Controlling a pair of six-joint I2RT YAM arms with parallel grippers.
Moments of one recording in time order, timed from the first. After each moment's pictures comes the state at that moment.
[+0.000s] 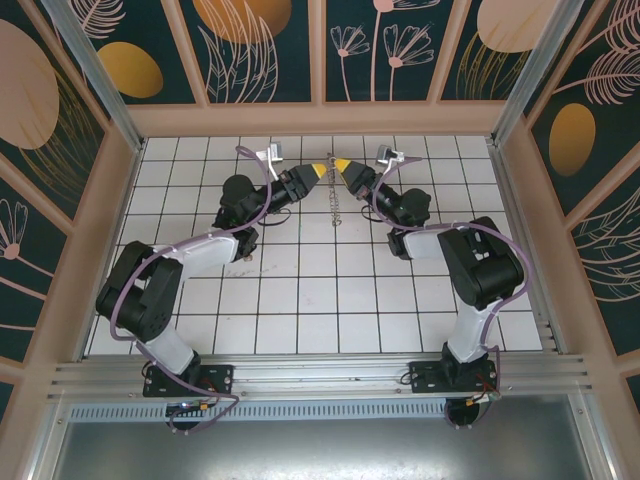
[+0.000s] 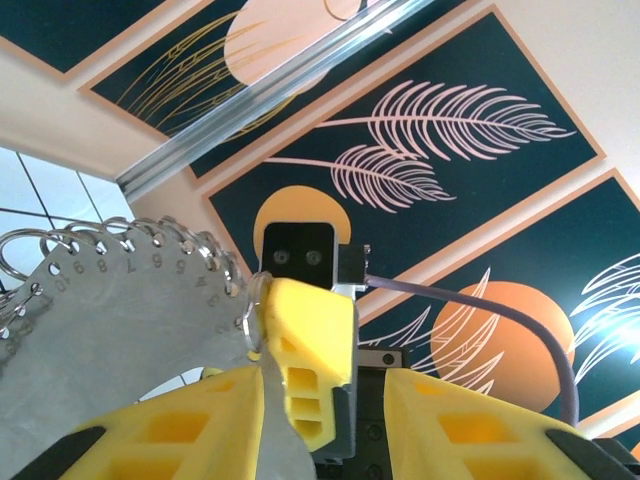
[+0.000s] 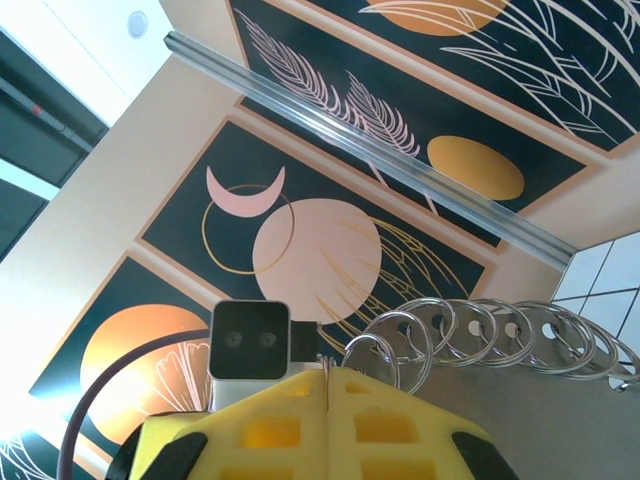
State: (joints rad) left arm -0.51 1.67 0.92 0.96 0.57 -1.15; right arm 0.43 1.84 0.84 1.47 -0.54 1.36
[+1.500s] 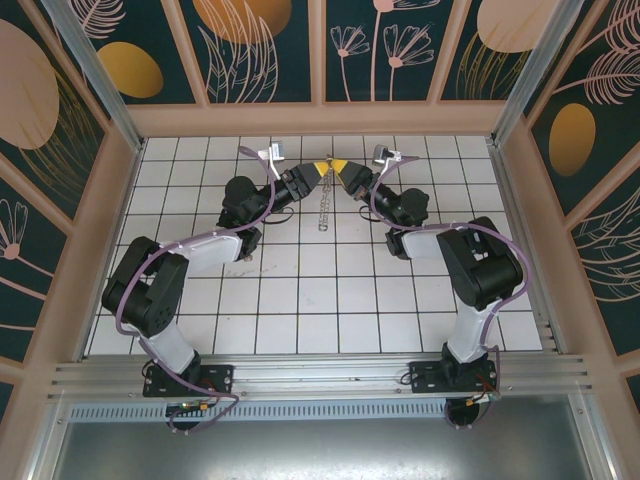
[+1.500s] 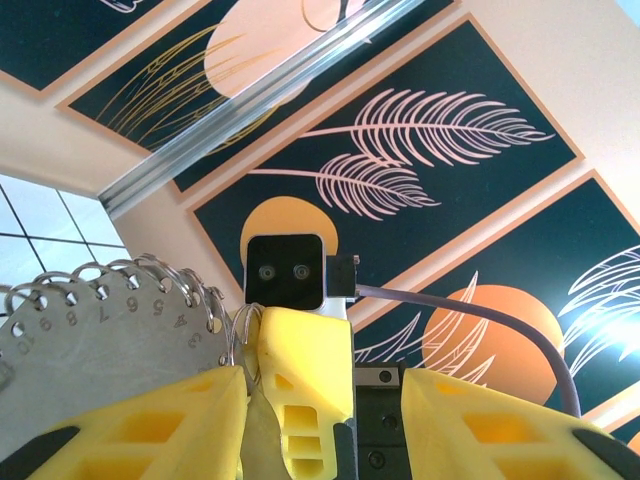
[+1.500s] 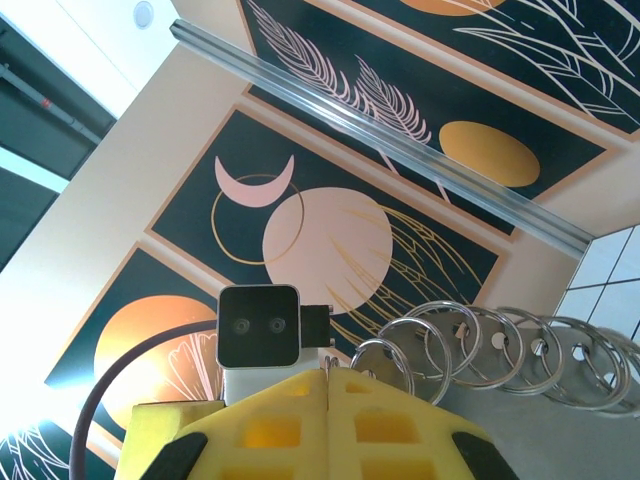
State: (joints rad) left arm -0.51 1.70 0.93 1.04 0.55 -1.16; right arm 0.44 1.84 0.85 1.47 -0.56 1.37
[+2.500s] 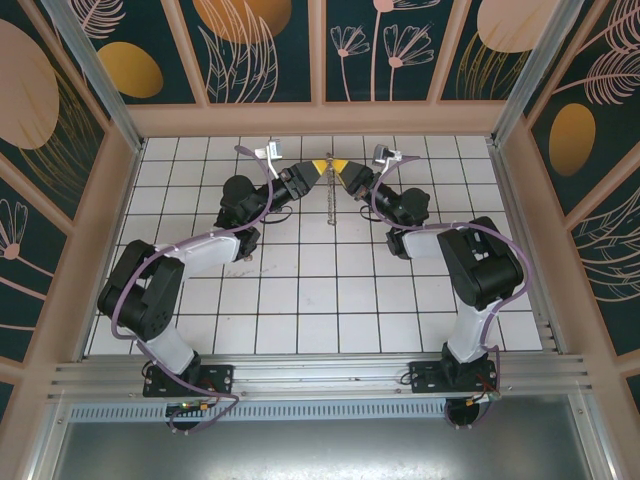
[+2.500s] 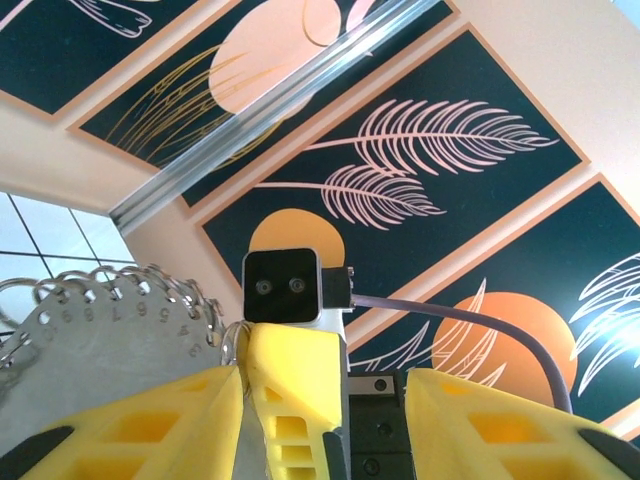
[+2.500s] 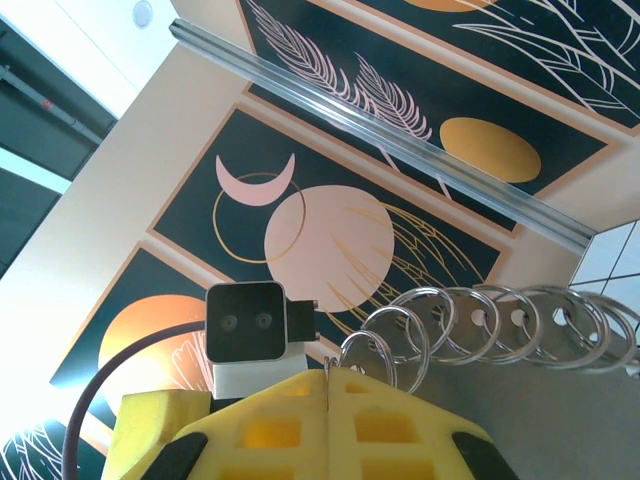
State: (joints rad) left arm -0.51 1.67 0.92 1.01 0.52 -1.12; right arm 0.43 1.84 0.85 1.47 -0.57 1.38
